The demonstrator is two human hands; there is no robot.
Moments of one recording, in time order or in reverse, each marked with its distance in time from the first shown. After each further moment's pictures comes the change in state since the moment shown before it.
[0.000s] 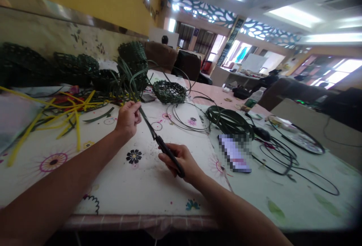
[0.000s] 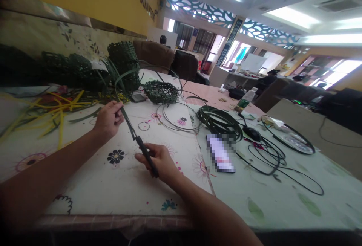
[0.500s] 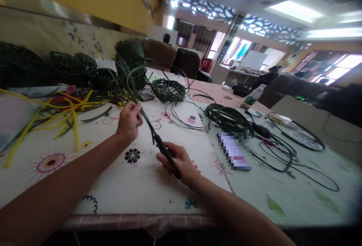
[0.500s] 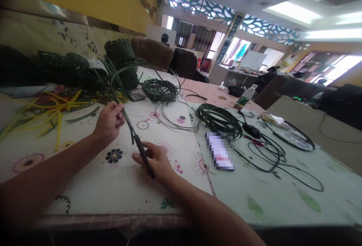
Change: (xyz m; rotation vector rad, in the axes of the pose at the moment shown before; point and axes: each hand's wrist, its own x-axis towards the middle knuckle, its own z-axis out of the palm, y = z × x) left_hand -0.019 -0.005 0.011 0.025 -0.021 0.030; right_hand 0.001 0.011 0.006 0.069 0.059 -0.028
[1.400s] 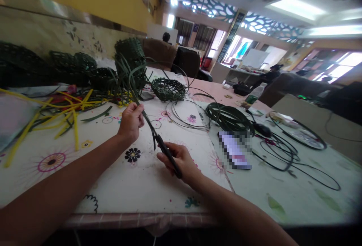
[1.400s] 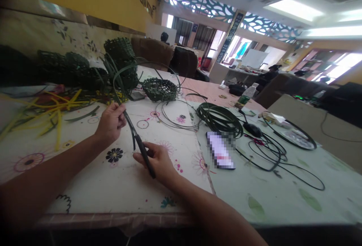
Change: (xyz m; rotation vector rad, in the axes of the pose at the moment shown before) left_hand -0.005 -0.003 0.002 0.050 -0.005 -0.034; right_hand -0.004 -0.004 -0.002 -0.079 0.001 0.003
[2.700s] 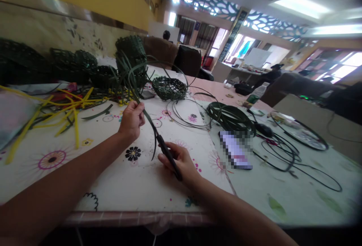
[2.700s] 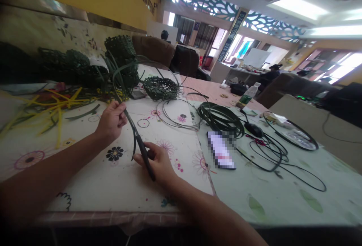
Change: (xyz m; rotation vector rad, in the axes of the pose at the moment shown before) left_hand 0.004 -0.003 -0.003 -0.001 -0.021 0.004; right_hand -0.003 0.012 0.002 0.006 0.035 -0.045
